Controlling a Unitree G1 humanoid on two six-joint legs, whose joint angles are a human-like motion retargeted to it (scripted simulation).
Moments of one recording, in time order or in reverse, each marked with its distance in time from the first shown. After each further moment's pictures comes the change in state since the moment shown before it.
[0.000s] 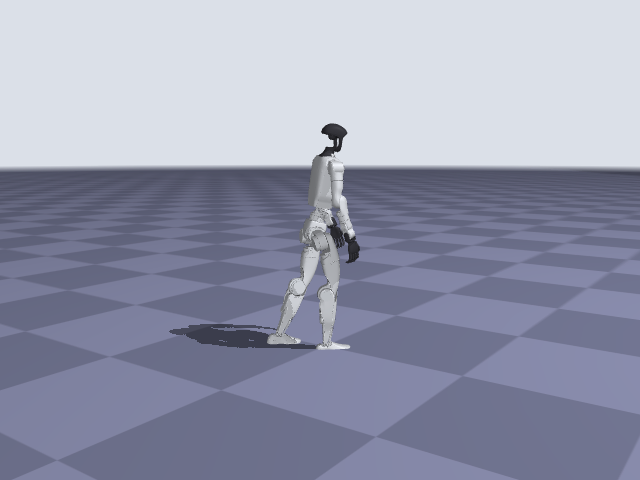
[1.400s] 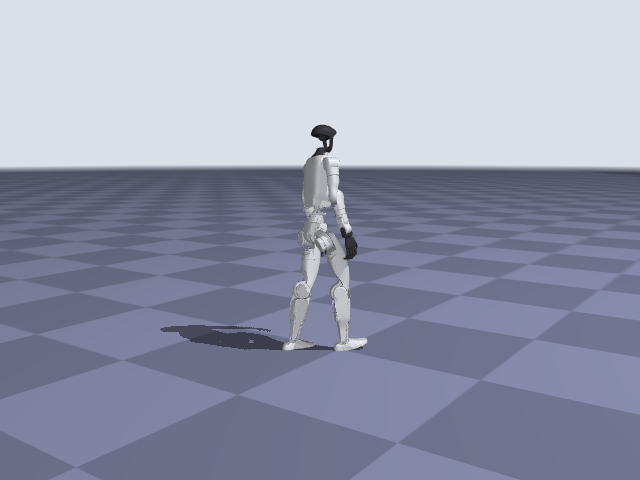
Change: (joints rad) left arm 0.079 0.075 0.165 0.234 0.065 -0.009 0.130; right arm 0.038 0.101 -0.083 0.099 0.018 -0.027 -0.047; waist -0.029 -0.149 0.062; left_leg 0.031 -0.021 0.027 -0.106 0.014 0.017; right_leg -0.080 -0.003 0.003 0.082 -0.087 0.022
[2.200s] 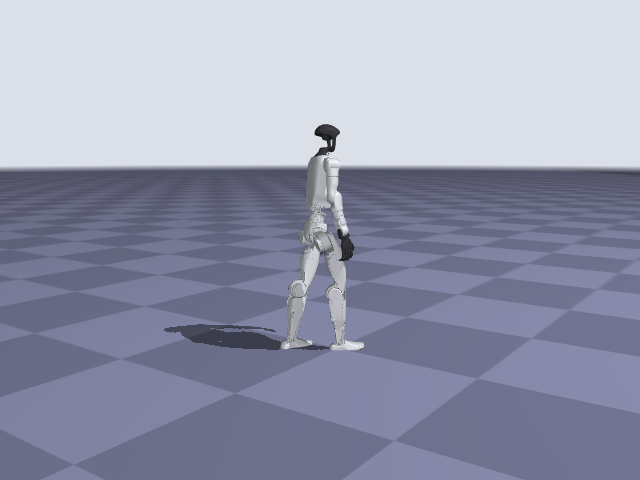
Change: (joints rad) left arm -0.034 -0.036 -0.051 -0.014 0.014 -0.005 -0.061; right arm 0.019 -0.011 0.012 -0.011 -0.001 0.004 0.033; waist -0.032 0.036 -0.011; left_leg 0.065 -0.008 0.076 -0.128 0.041 0.000; right_leg 0.050 -0.031 -0.130 -0.067 0.099 -0.014
